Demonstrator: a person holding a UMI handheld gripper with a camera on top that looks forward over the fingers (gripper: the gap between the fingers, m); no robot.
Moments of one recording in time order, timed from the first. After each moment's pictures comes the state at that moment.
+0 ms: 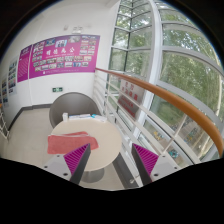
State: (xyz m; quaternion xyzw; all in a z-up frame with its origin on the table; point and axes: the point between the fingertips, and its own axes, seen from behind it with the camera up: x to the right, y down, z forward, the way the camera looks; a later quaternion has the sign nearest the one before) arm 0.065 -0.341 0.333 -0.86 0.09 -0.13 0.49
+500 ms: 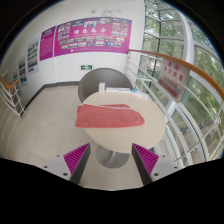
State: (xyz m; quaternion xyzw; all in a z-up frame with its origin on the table) arm -0.106 -0.322 0.153 -0.91 -0.03 -0.04 0.42
